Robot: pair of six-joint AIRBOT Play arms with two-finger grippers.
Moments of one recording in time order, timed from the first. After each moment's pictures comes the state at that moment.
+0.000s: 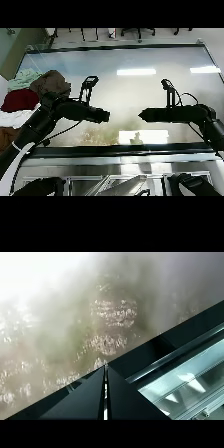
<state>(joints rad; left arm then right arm) -0.63 -1.20 1.26 -1.83 1.15 1.35 0.23 -0.94 0.85 2.22 -0.98 -1.68</state>
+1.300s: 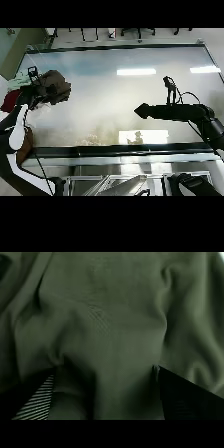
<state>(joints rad) 0.13 -1.85 1.50 -1.46 0.57 1.39 0.23 -0.96 0.85 2.22 -0.89 -1.65</state>
